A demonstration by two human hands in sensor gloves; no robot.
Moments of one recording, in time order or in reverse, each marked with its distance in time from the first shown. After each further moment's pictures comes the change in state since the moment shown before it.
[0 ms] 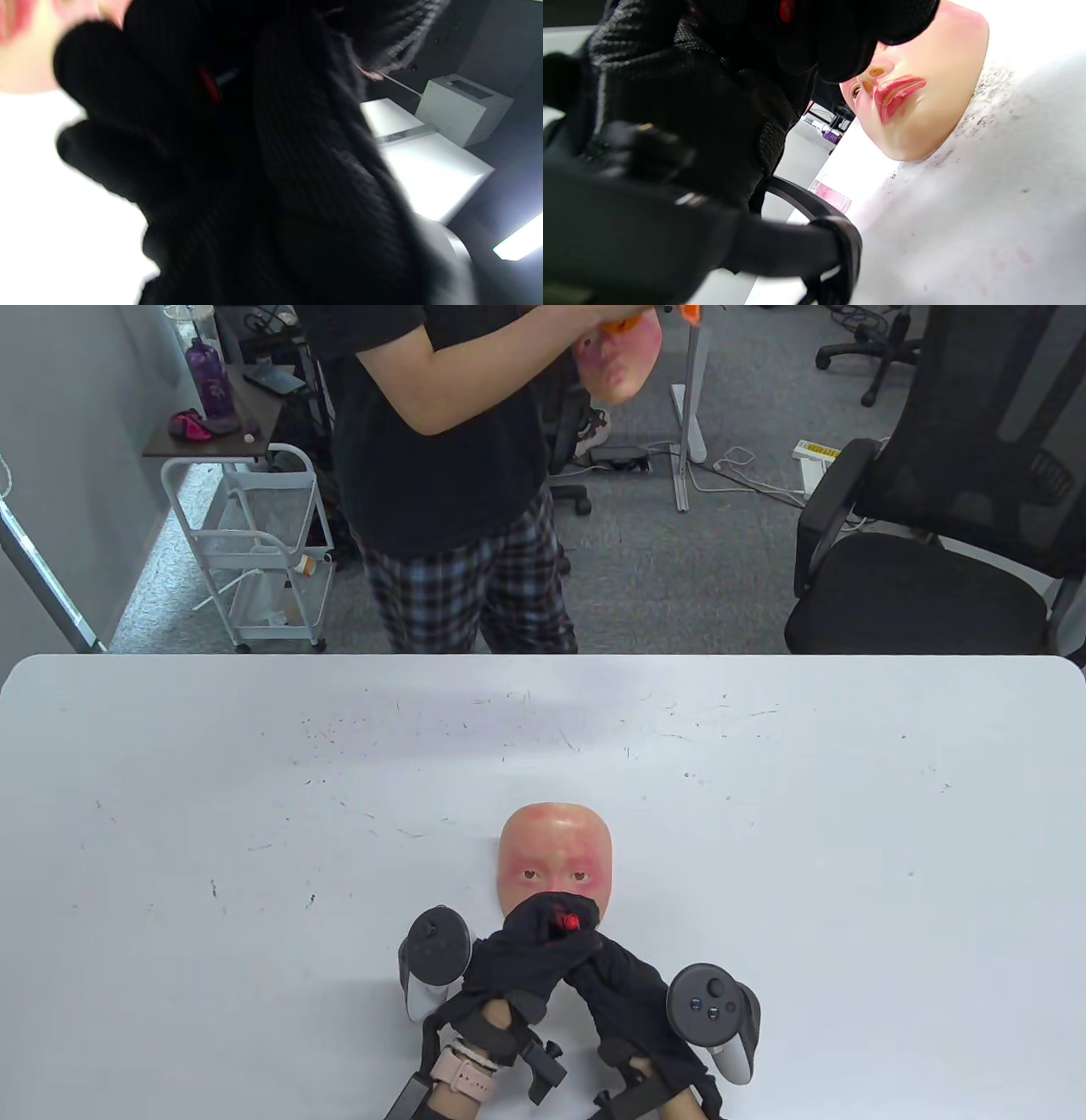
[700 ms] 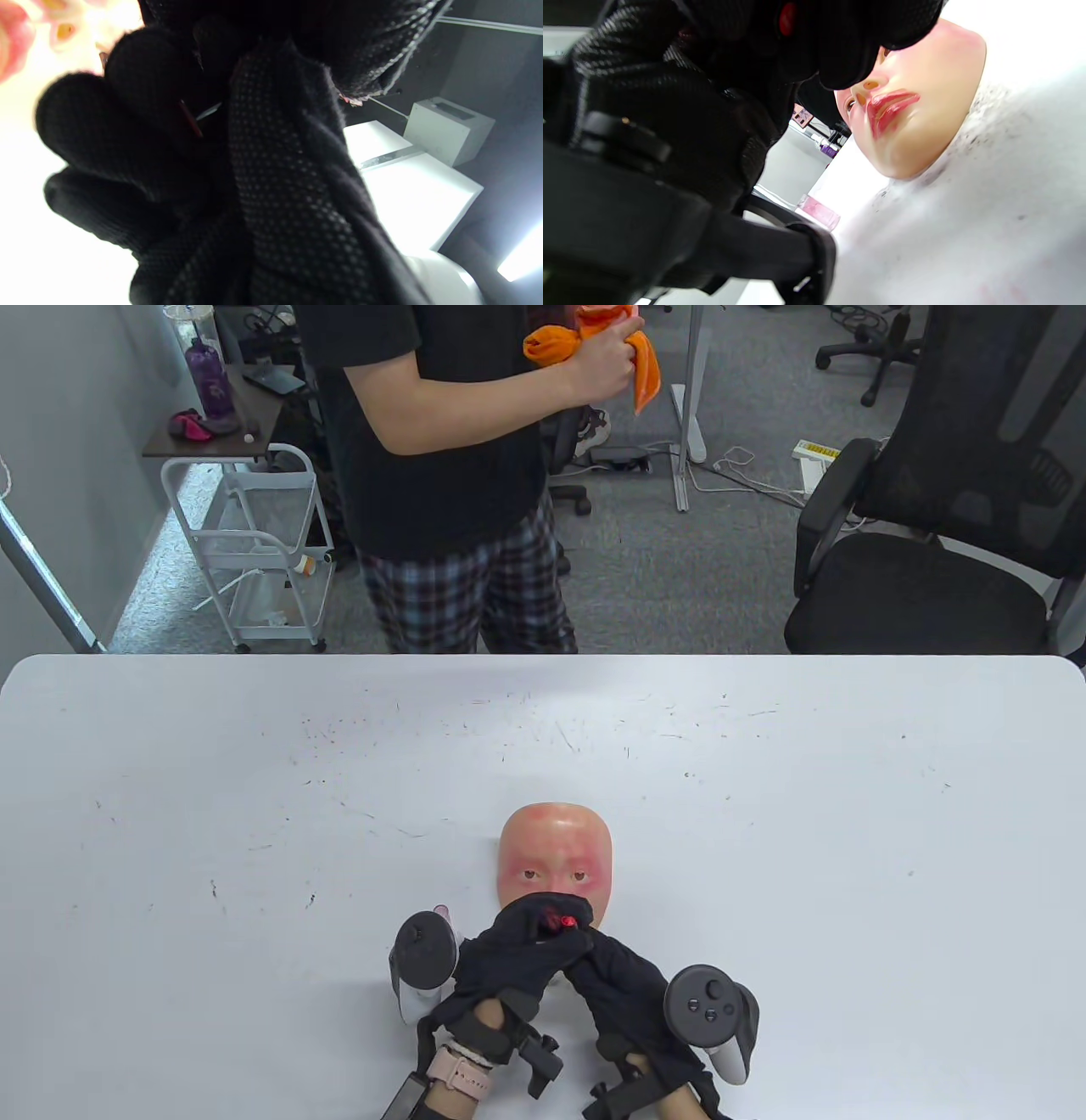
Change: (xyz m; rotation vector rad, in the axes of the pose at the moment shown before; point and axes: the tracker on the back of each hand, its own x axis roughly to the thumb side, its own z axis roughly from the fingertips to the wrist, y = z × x) left_hand 0.003 0.013 0.007 0.144 -0.044 -0.112; right_hand 0.000 0.004 -0.001 -0.051 -0.034 0.112
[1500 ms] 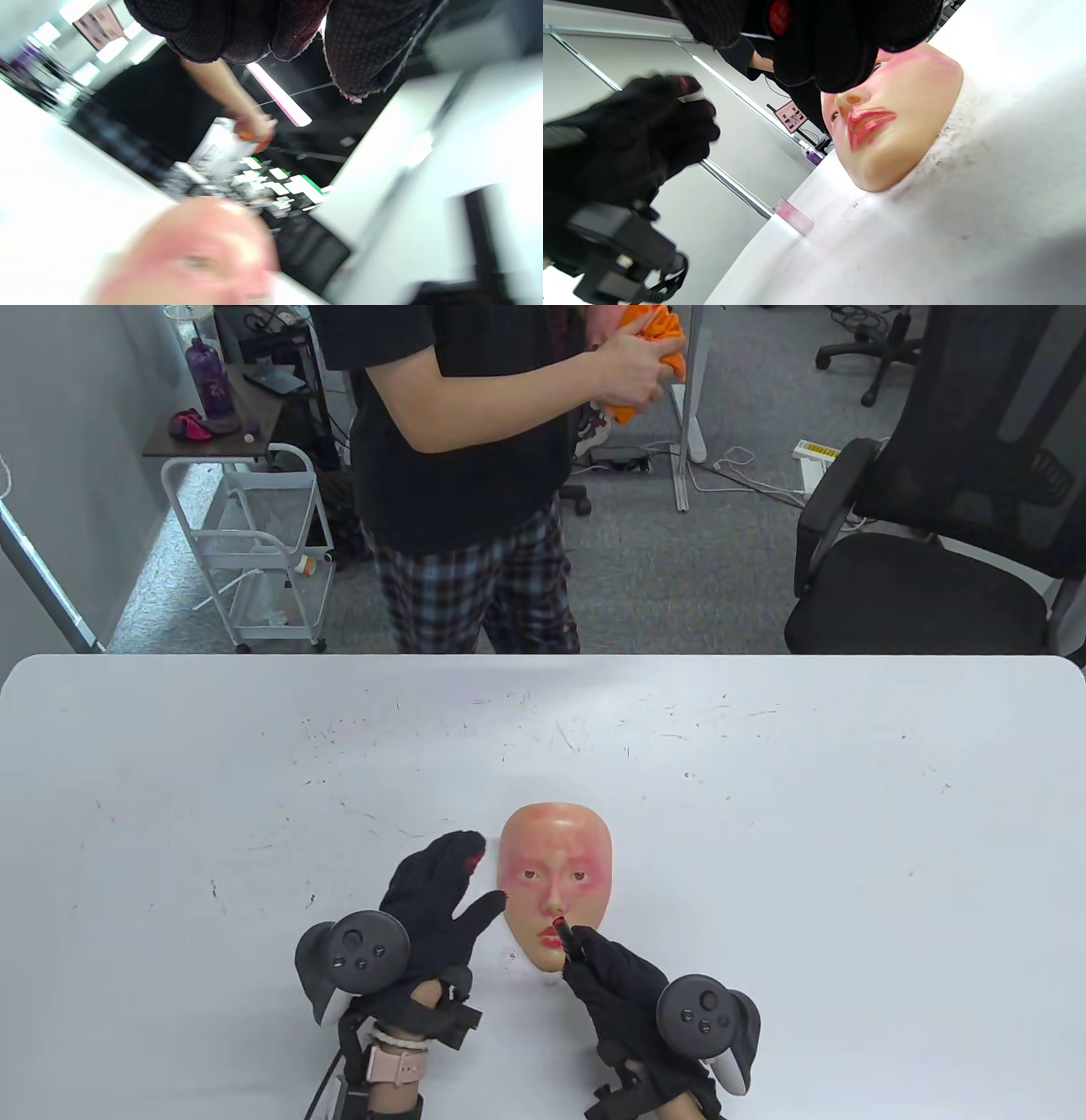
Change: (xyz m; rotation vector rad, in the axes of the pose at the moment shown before) left_hand 0.050 0.087 0.015 0.199 0.116 -0.817; right_hand 0.001 -0.001 0.004 -0.011 0.027 0.096
